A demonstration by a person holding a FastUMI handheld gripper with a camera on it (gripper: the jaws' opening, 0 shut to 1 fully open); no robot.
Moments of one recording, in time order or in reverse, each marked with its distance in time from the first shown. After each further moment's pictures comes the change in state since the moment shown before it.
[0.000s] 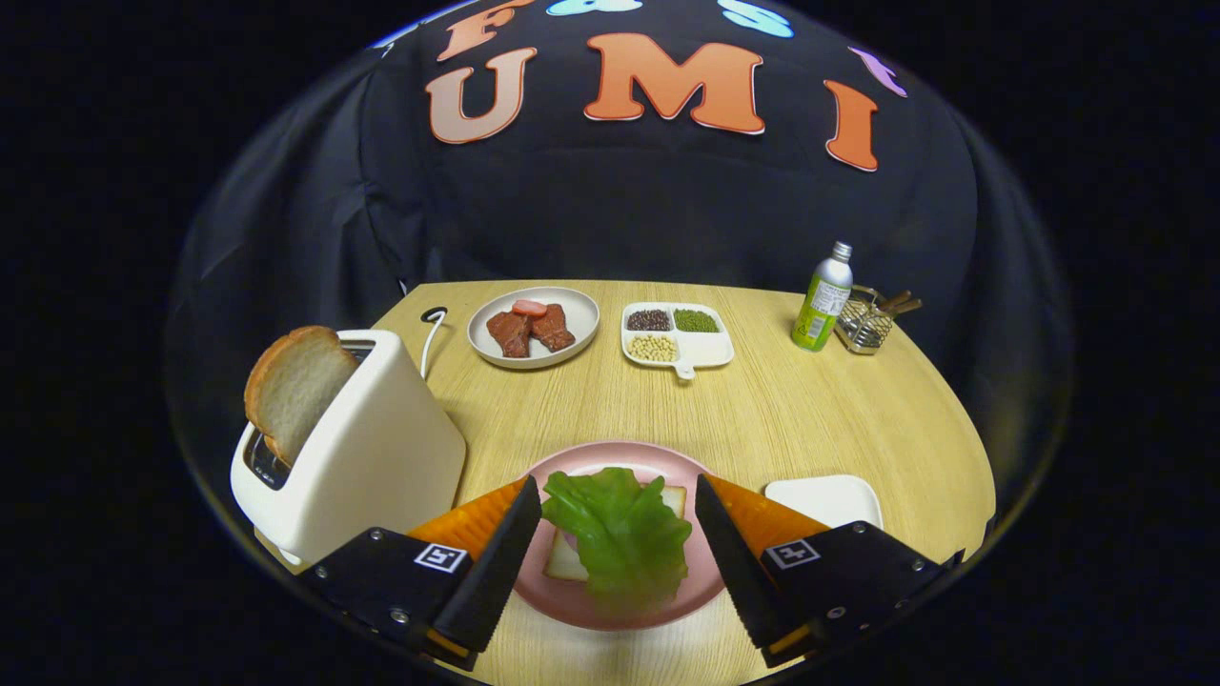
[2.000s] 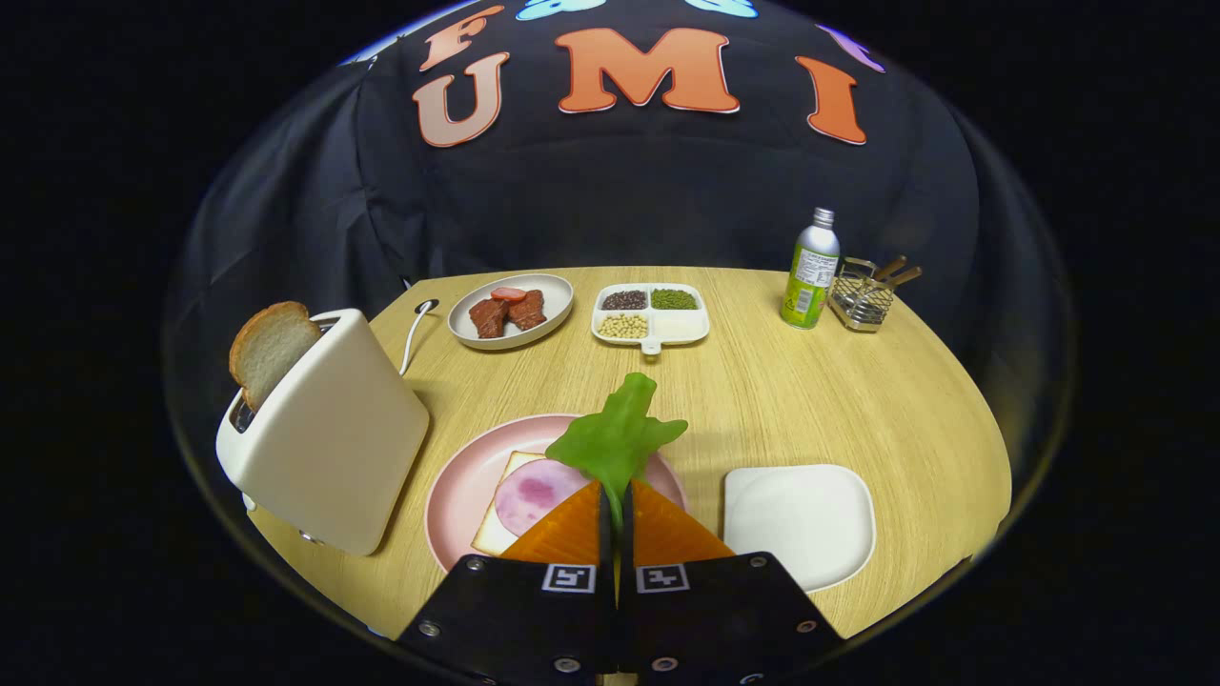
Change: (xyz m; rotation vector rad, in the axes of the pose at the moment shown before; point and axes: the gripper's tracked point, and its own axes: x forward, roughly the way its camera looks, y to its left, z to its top) arm 0.018 -0.053 -0.042 0.029 0.029 0.085
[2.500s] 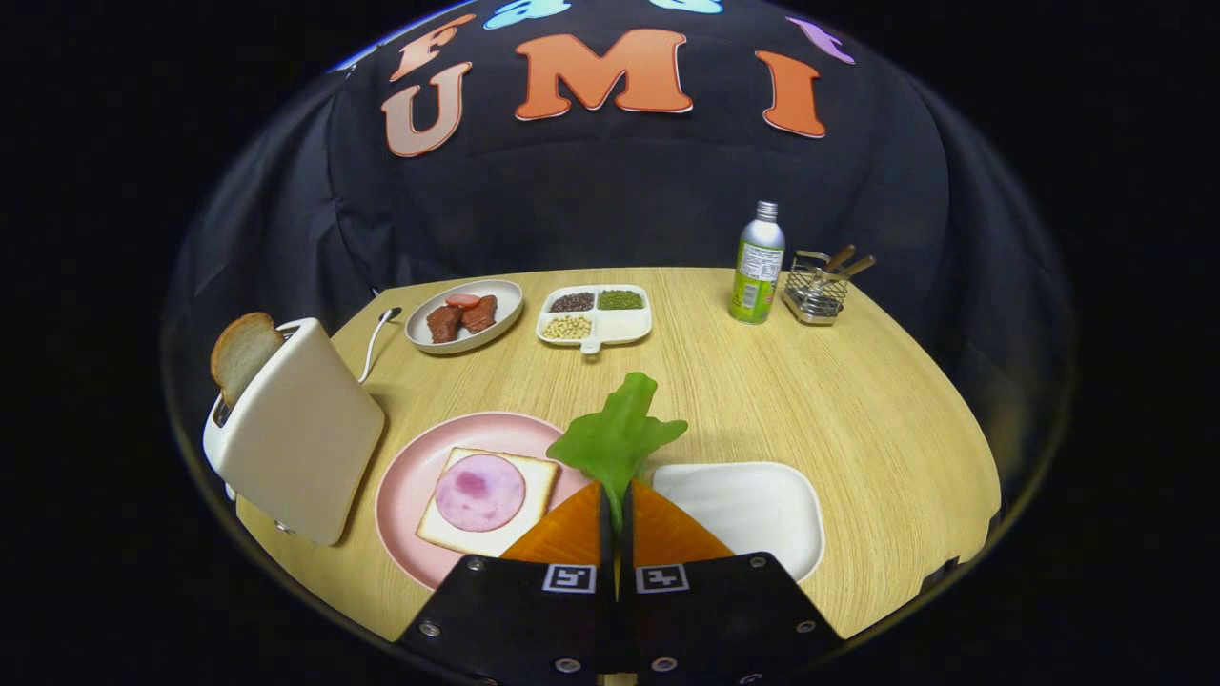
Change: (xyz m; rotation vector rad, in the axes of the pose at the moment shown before) arm -0.010 -0.052 -0.001 0.029 -0.020 -0.073
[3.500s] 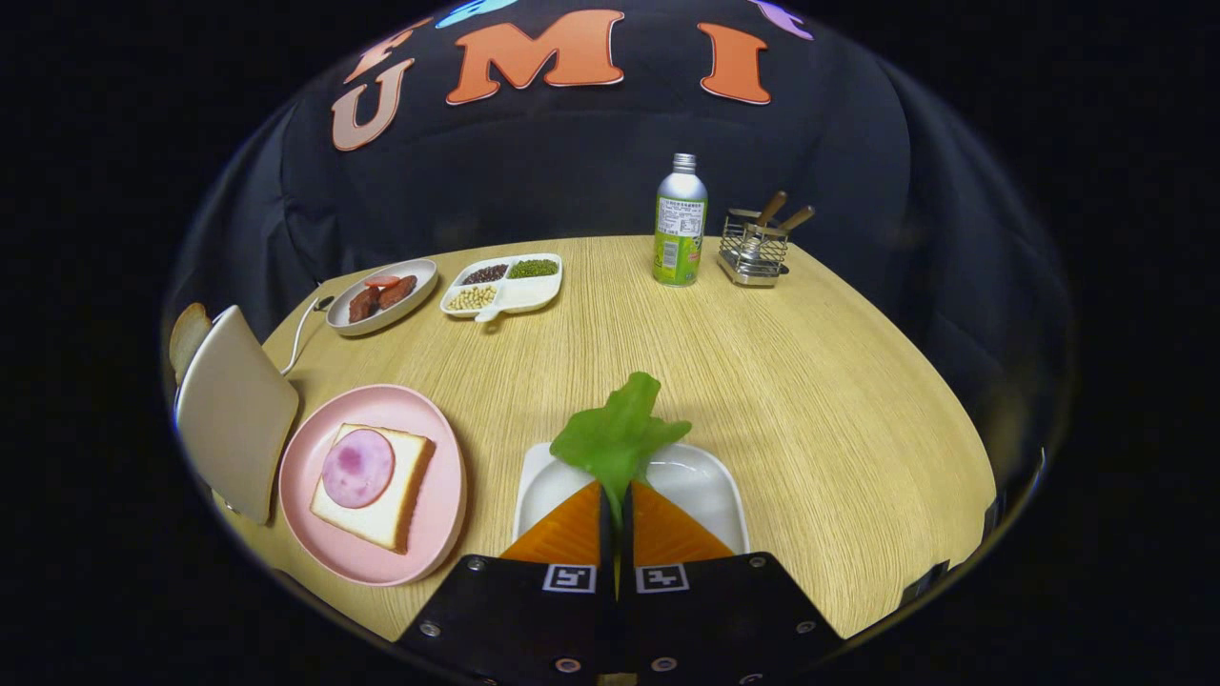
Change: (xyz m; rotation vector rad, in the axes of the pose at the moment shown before) arm 0.025 -0.091 -0.031 0.052 0.047 -0.117
